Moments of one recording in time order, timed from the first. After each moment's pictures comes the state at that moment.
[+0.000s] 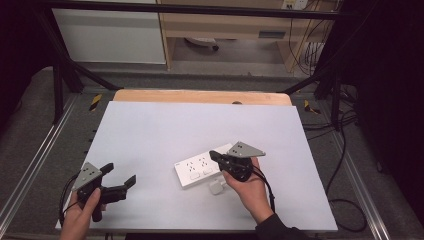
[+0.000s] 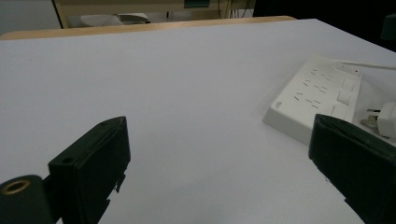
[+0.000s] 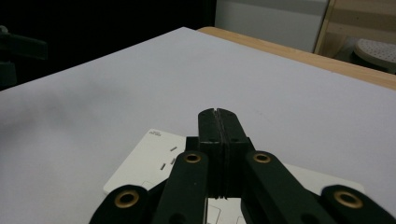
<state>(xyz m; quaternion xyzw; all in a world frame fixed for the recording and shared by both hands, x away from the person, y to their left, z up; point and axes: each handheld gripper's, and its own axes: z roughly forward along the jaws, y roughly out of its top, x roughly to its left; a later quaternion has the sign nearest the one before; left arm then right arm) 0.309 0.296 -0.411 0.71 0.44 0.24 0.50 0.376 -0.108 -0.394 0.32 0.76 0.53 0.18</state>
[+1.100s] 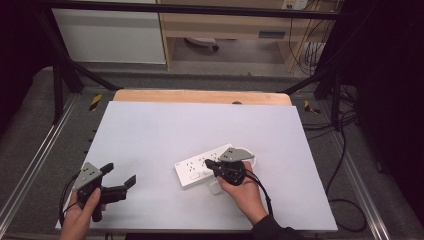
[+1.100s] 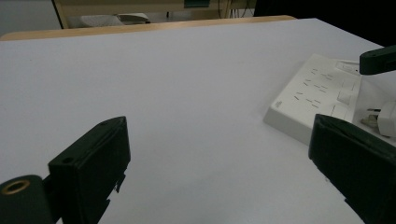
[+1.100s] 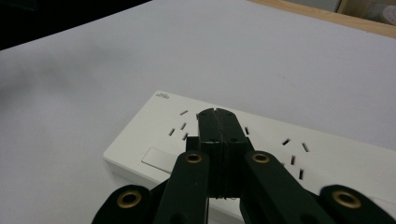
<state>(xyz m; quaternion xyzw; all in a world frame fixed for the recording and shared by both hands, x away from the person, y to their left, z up) 0.309 0.296 -0.411 0.71 0.44 0.24 0.50 0.377 -0.094 -0.420 0.32 0.79 0.49 0.15</state>
